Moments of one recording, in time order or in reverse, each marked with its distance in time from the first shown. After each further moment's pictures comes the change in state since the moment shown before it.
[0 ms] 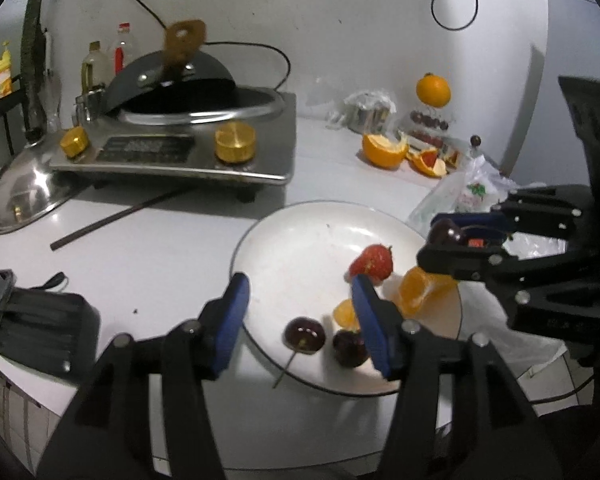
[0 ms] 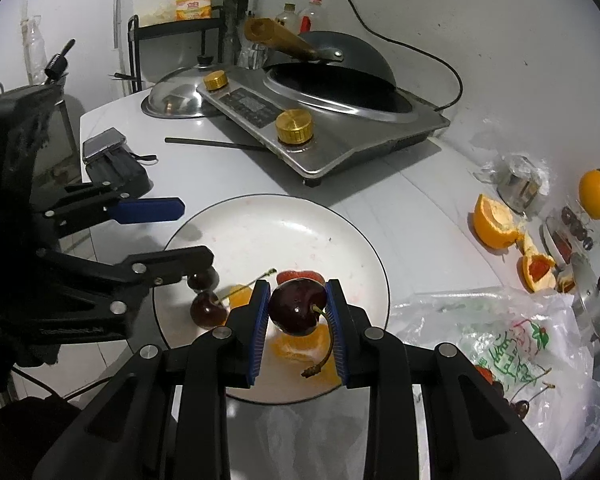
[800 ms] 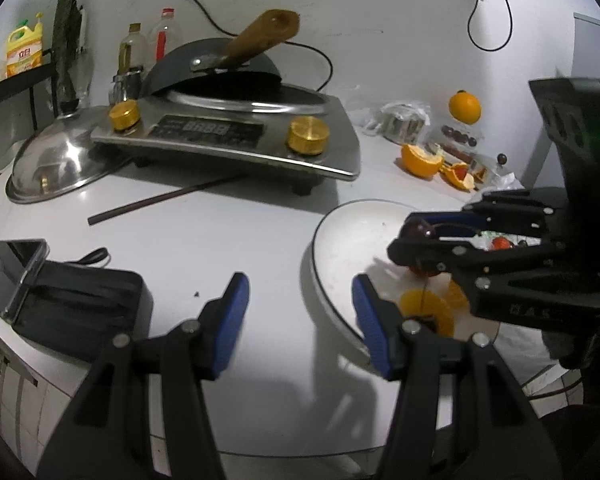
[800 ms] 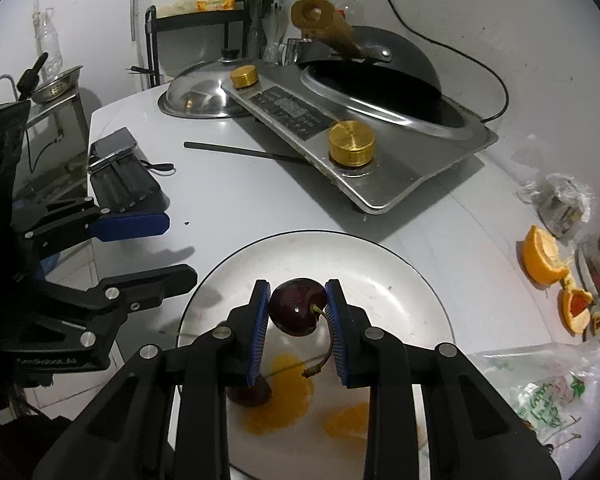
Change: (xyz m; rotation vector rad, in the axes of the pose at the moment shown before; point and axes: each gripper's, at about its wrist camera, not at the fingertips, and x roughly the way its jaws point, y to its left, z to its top) left arm -0.009 0.050 -0.014 -0.083 -0.010 0.046; right arm 0.050 0.029 0.038 -0.033 0.019 0.076
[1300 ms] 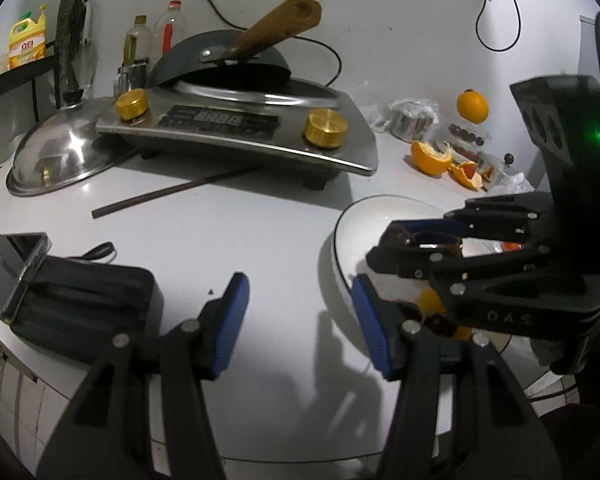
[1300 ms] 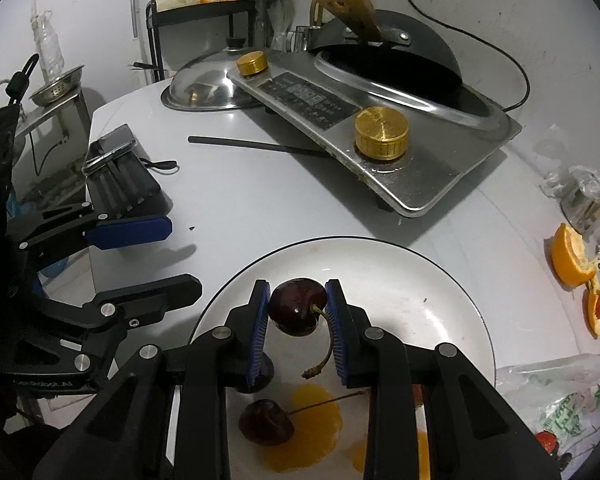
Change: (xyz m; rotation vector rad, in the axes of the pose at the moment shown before) left arm 0.008 0.012 -0.002 -0.013 0.011 0.007; right arm 0.028 0.007 0.007 0.019 0.029 0.049
